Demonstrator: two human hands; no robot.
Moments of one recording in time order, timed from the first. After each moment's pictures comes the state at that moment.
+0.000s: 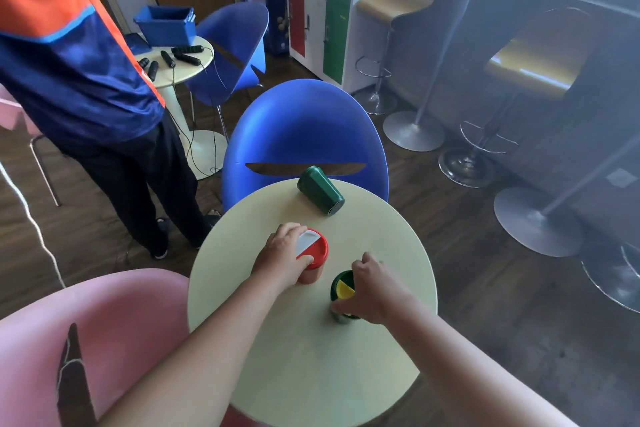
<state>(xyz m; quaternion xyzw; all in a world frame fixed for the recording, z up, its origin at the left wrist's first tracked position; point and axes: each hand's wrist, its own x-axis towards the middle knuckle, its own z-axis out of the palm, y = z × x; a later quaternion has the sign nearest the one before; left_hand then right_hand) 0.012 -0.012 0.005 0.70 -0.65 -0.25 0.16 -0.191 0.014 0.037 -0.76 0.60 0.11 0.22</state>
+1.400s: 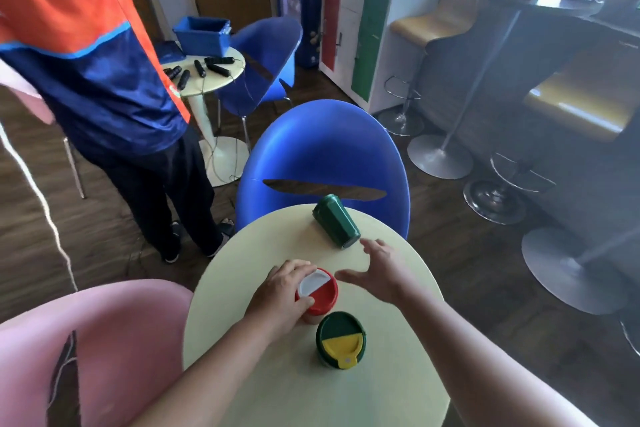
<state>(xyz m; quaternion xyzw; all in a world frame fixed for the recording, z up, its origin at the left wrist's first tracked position) 0.025 -0.016 0.000 0.68 -0.66 -0.24 0.19 -0.188 -0.102 0.042 -0.73 0.60 -0.06 0.31</state>
